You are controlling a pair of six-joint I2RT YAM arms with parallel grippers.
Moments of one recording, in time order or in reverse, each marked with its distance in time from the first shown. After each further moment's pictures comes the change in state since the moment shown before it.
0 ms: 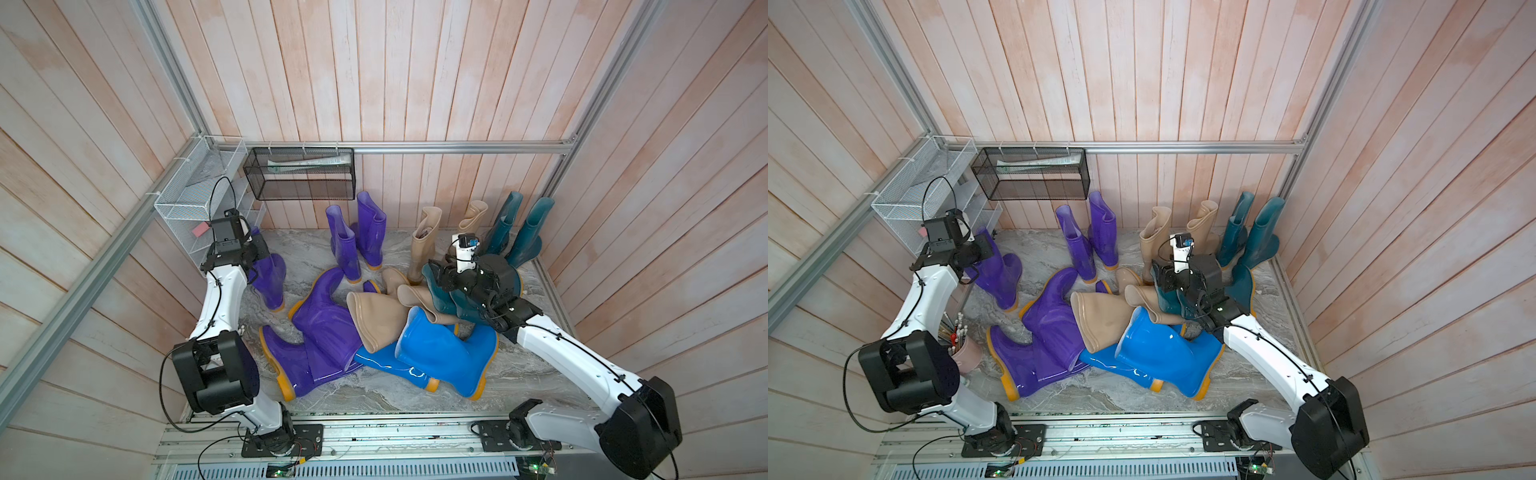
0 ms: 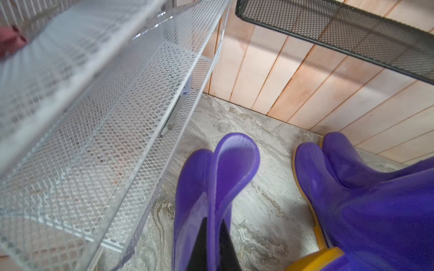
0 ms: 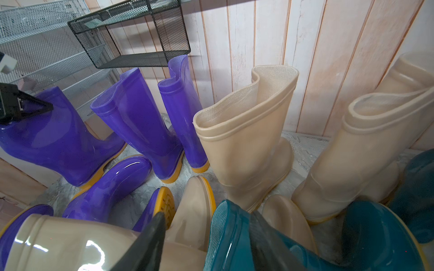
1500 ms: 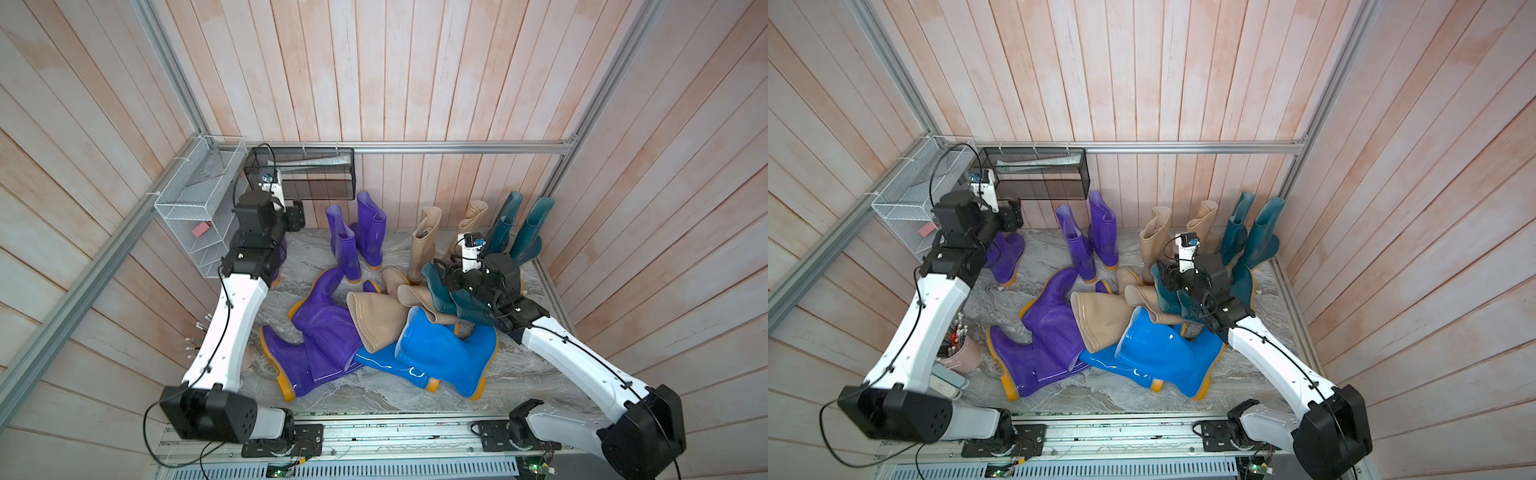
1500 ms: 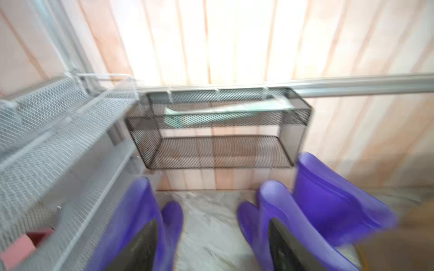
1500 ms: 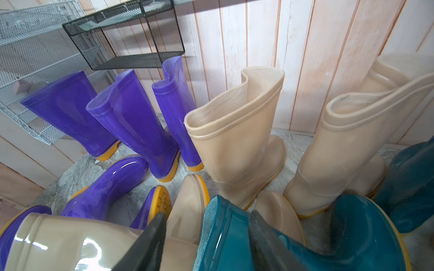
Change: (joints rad) left arm -0.395 -0.306 0.002 0.096 -0.171 0.099; right arm -0.031 -0.047 0.005 -0.045 -0.011 0.000
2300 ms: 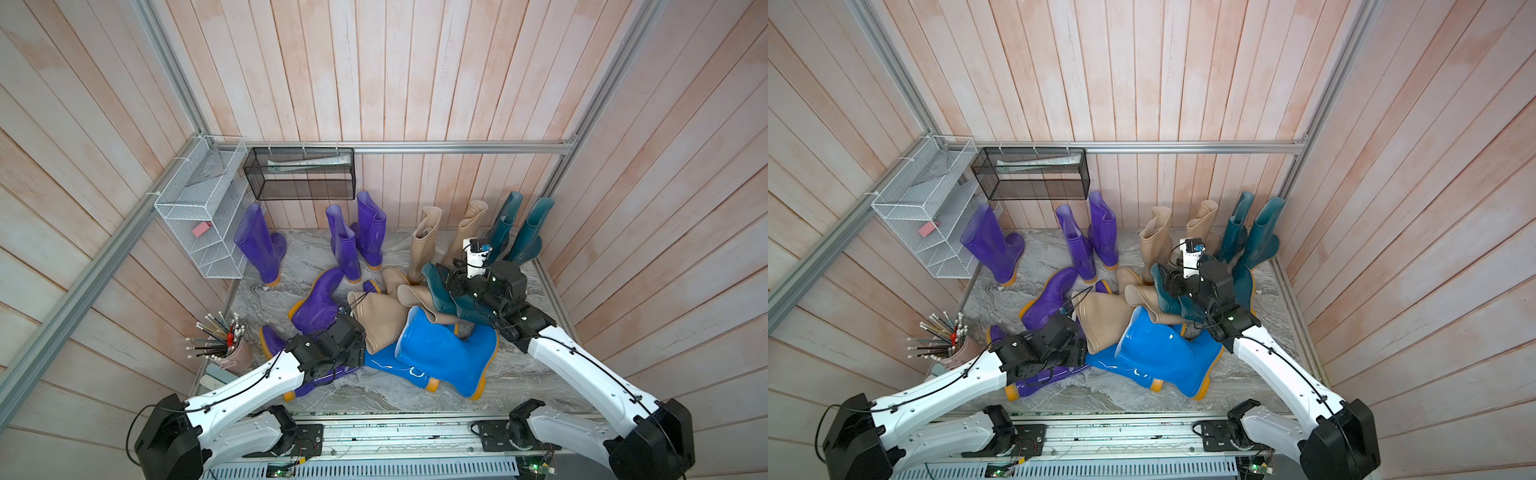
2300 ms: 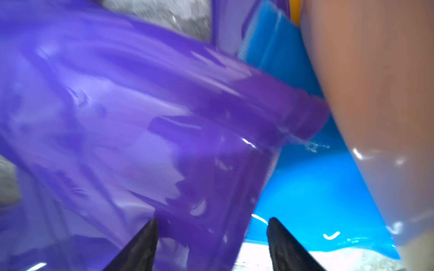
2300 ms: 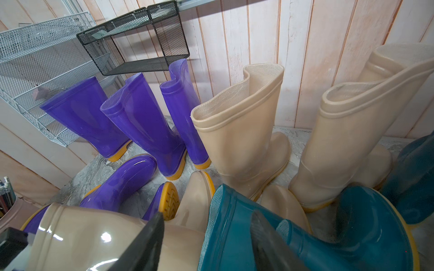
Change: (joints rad) left arm -0.695 -0.201 -0.735 -0.339 -0.098 -0.628; right arm 0.000 -0.060 -0.063 0.012 -0.021 0.041
